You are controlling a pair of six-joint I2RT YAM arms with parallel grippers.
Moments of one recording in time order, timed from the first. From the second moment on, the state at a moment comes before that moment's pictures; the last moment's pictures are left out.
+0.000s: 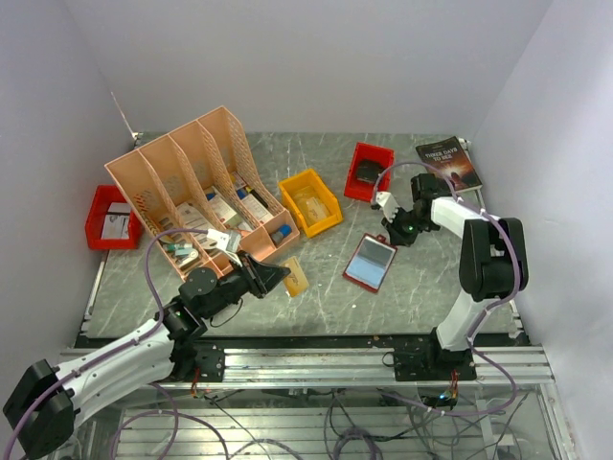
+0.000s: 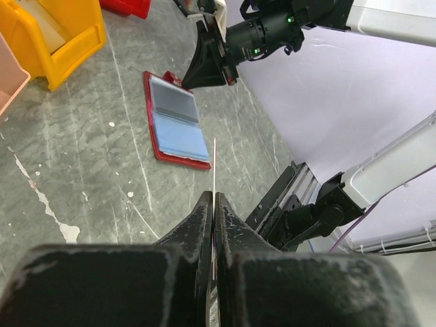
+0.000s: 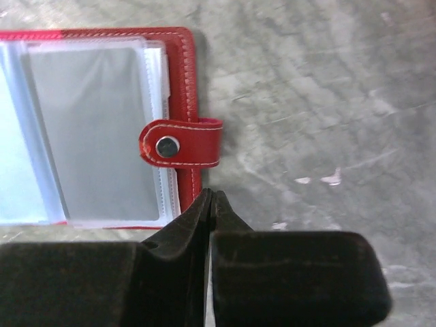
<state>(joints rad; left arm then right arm) -0.80 0.66 0.19 0.45 0.08 -0.76 0.06 1.80 1.10 -0.57 -0.42 -0.93</state>
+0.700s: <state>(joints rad) -1.00 0.96 0.14 0.76 -0.12 -0.99 0.26 1.55 0.89 -0.71 -0.51 -0.93</state>
